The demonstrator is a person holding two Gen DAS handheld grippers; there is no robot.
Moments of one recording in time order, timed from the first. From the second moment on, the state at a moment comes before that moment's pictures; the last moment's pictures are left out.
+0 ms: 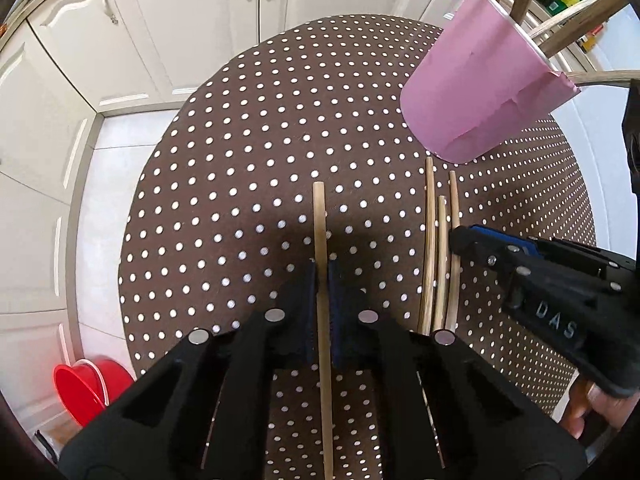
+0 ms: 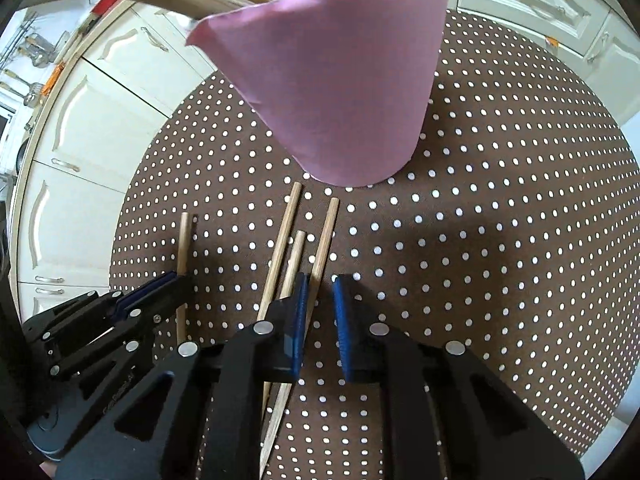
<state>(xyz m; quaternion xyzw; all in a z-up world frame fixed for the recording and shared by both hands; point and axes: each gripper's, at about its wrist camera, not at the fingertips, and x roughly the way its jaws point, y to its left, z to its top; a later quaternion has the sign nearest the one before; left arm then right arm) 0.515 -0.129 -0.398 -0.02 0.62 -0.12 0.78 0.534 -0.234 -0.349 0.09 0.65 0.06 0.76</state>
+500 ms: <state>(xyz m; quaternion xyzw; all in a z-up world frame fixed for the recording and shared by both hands) 0.498 -0.111 -0.363 -0.04 0.59 -0.12 0.80 0.528 -0.242 -0.356 0.13 0.64 0.07 0.75</state>
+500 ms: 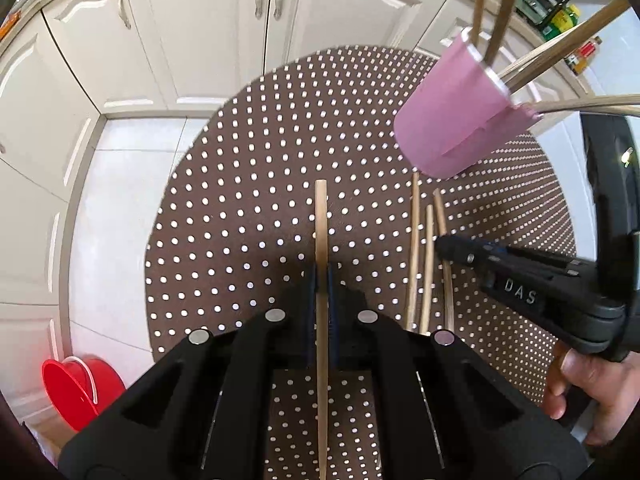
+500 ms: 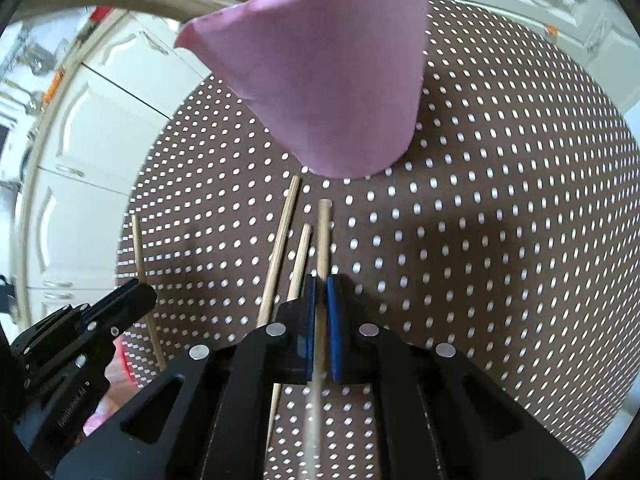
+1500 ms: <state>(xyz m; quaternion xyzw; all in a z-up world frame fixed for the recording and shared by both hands) 0.407 -0.109 -0.208 -0.04 0.45 -0.20 0.87 0.380 -0.257 -0.191 0.10 0.38 0.10 0.91</state>
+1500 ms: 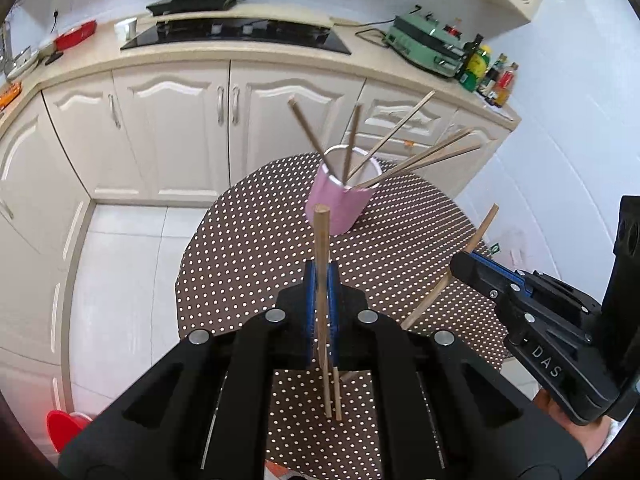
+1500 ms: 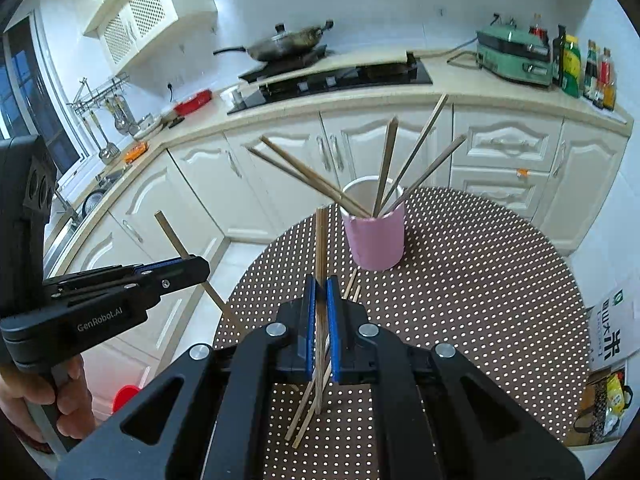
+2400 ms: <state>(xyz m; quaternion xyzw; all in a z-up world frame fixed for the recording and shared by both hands) 0.457 -0.142 -0.117 -0.09 0.33 -0.21 0.92 0.418 -0.336 -0.074 0.08 0.21 0.06 0.97</state>
